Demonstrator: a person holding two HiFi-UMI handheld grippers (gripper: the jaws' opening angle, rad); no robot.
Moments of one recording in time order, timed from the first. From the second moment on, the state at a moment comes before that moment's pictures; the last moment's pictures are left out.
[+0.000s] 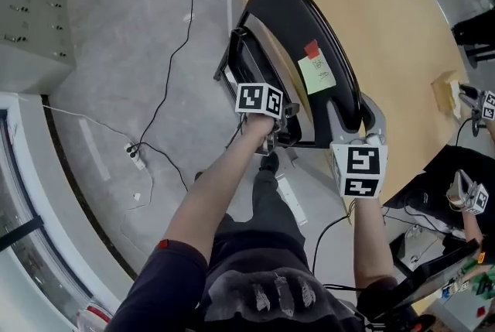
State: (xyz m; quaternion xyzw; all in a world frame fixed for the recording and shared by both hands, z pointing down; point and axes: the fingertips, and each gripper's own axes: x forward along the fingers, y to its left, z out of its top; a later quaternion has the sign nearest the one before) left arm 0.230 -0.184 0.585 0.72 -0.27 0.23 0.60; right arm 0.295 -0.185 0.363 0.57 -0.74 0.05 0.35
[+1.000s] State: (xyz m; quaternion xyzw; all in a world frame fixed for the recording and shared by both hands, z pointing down) left arm 0.150 -0.142 0.562 0.75 -0.27 0.16 0.58; right arm 0.252 -0.166 0.364 0.54 -0.78 0.12 0.31
